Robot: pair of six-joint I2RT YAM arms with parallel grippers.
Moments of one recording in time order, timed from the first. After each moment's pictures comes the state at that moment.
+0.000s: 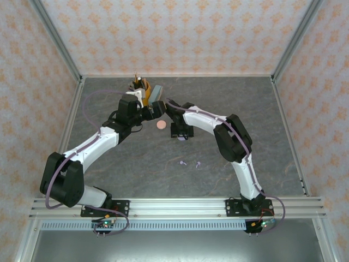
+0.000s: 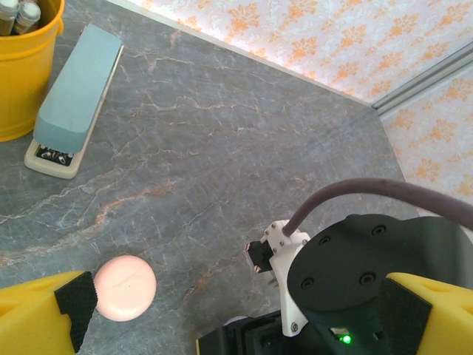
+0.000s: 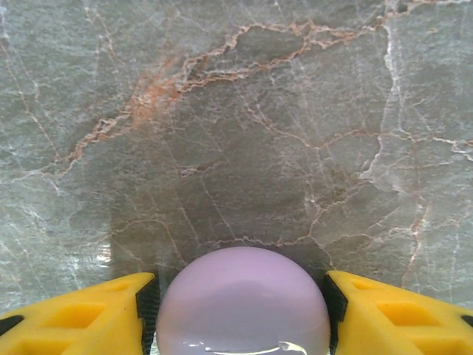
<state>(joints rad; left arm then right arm) -0.34 1.41 0.93 -0.01 0.17 -0.62 0.70 2.19 1.68 -0.93 0.08 0.64</state>
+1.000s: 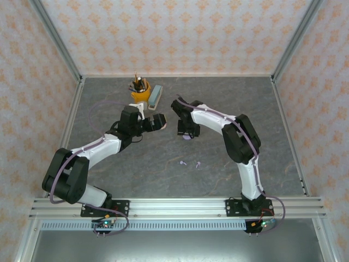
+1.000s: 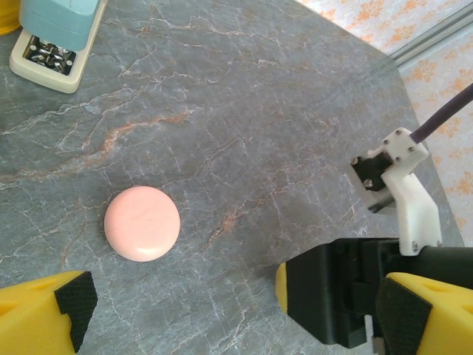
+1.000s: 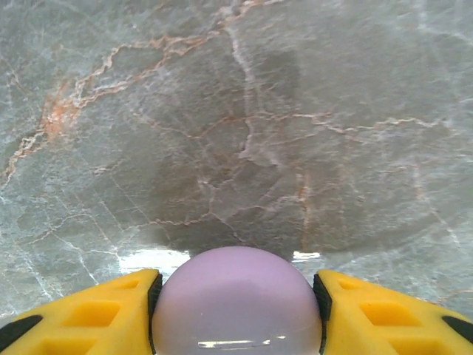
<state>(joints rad) -0.34 1.45 0.74 0.15 0.24 -0.62 0.65 2.08 1.59 -0.92 0.07 0.74</state>
